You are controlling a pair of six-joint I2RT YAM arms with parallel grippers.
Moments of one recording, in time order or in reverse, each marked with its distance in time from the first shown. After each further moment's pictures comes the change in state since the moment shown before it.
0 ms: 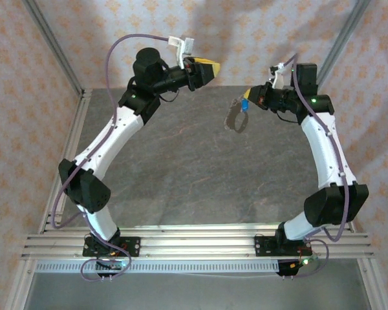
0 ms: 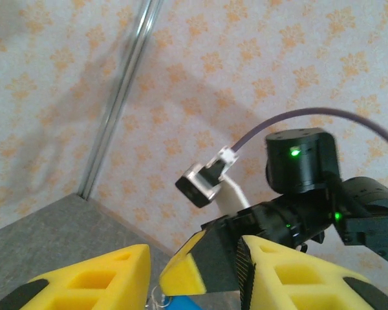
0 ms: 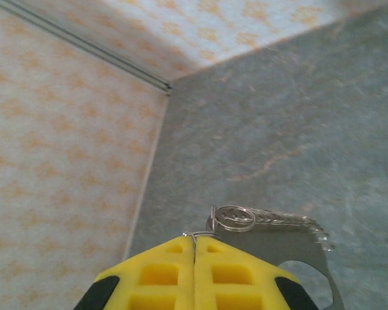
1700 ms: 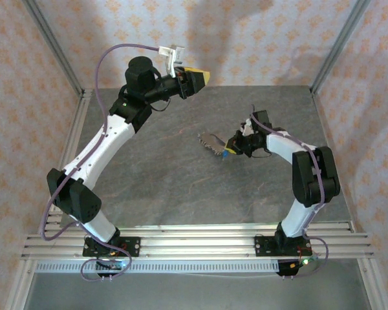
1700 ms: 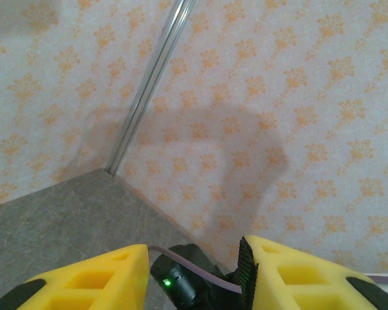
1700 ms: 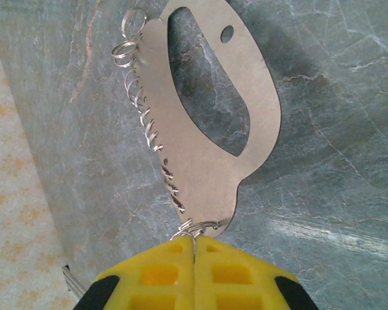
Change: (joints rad) left arm 0.024 -0.111 -0.152 -0.052 -0.056 0.015; right arm 0.142 0.211 -0.586 0.406 0.098 0.196
